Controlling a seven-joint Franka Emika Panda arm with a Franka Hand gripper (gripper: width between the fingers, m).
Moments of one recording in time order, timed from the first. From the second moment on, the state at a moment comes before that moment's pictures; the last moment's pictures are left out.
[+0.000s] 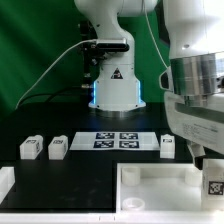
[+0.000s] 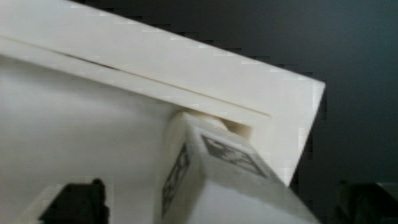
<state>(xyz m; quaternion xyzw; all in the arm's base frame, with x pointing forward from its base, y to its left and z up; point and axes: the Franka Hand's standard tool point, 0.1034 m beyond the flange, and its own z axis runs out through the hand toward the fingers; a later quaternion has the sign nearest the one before) 0.628 0.122 0.073 -0.82 0.57 -0.01 0.09</state>
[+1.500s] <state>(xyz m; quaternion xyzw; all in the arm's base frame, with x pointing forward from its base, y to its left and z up) 0.630 0.116 0.071 -0.84 0.53 0.00 0.06</state>
